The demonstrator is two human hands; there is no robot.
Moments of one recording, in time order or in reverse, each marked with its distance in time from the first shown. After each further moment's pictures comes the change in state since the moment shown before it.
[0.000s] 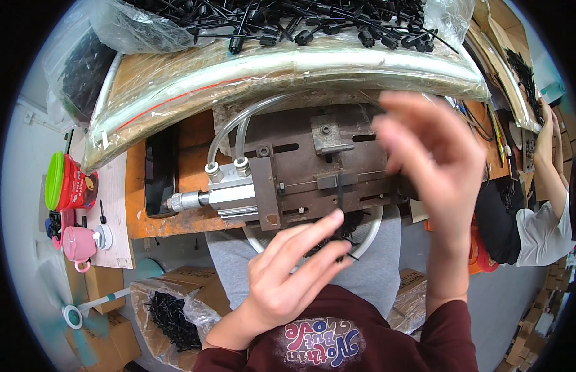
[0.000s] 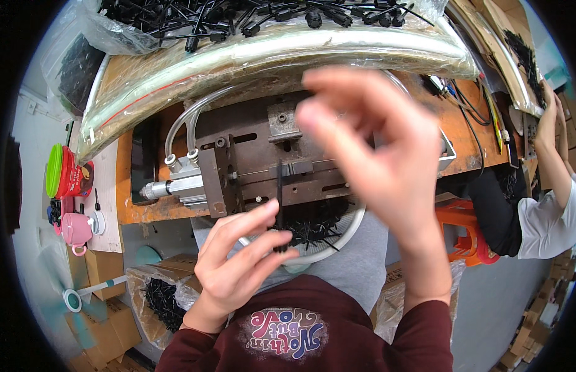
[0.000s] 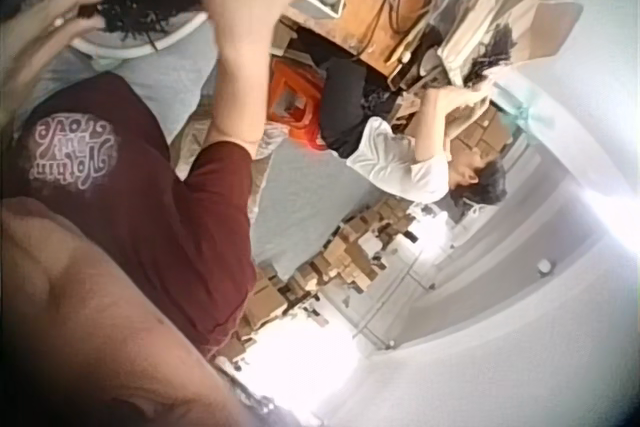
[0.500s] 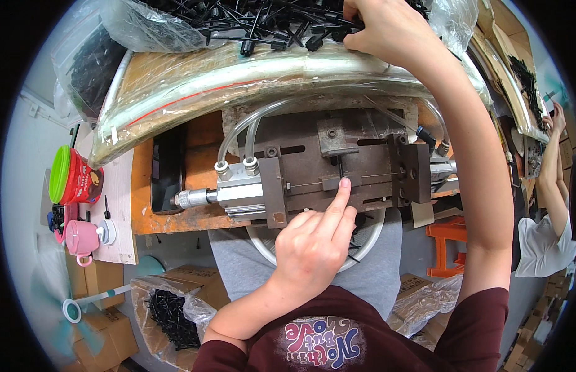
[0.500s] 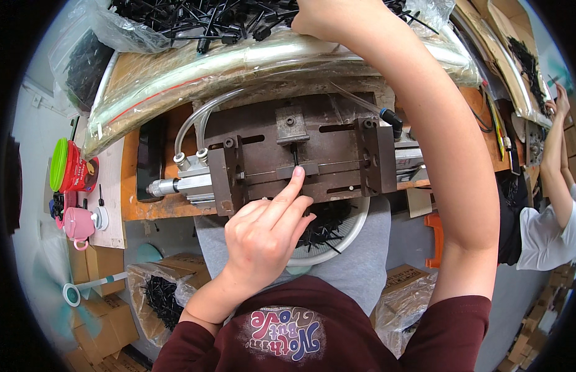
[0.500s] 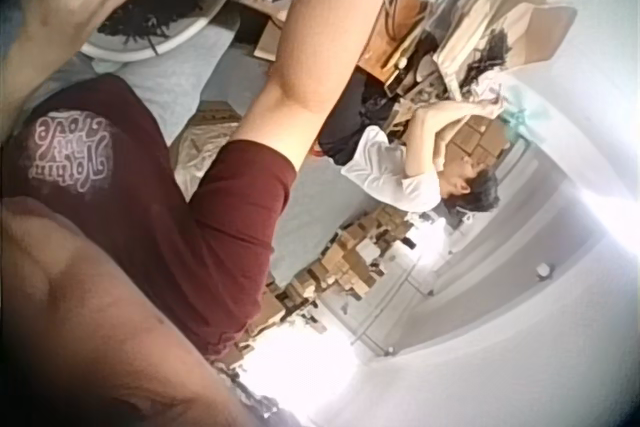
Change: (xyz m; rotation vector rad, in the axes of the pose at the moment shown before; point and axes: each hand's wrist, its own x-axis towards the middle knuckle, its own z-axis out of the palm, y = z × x) left_hand 0.013 -0.014 0.036 0.400 -0.085 0.032; right_hand 0.155 0.014 0.022 -0.943 -0.216 -0.422
